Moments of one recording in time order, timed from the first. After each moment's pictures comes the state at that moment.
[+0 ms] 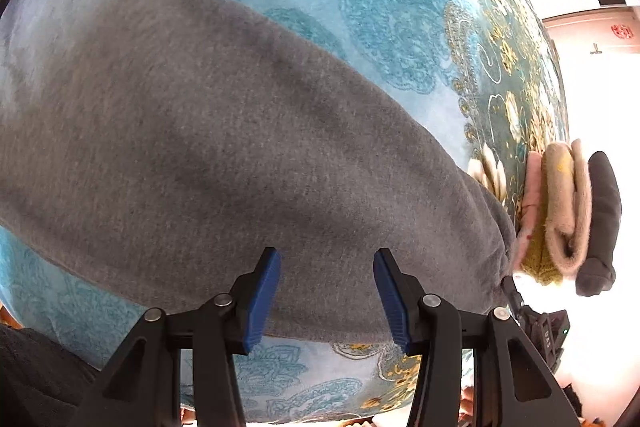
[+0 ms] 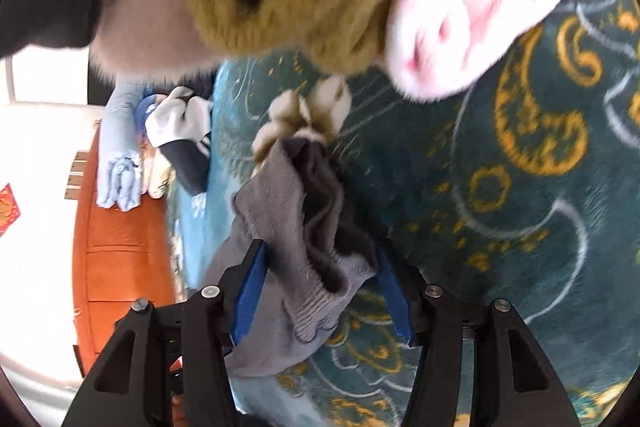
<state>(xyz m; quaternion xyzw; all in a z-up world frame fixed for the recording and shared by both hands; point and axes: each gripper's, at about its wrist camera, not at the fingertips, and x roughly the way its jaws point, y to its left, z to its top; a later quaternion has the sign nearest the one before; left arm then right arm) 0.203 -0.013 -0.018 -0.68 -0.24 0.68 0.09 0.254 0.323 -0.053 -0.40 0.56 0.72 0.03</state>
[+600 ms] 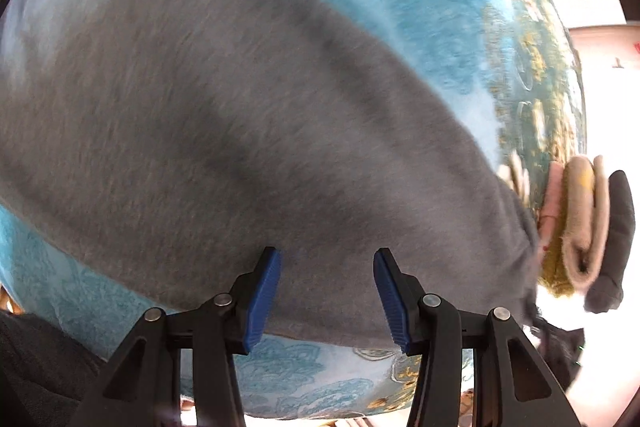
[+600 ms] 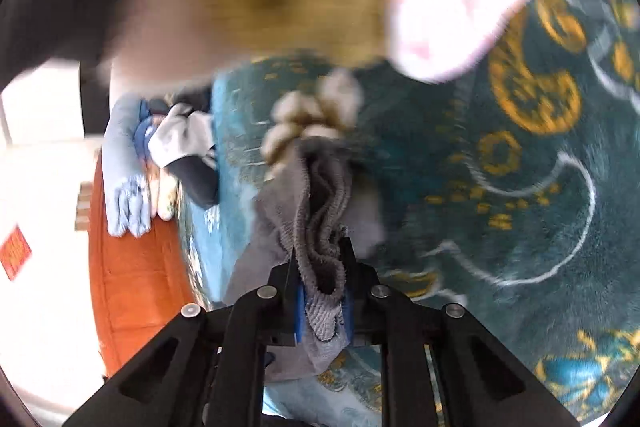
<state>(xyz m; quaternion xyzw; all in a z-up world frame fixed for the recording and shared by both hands) 0.201 -0.022 -0.036 -0.70 -0.26 0.66 0.06 0.243 0.310 -0.027 -0.40 0.59 0.70 0.06</state>
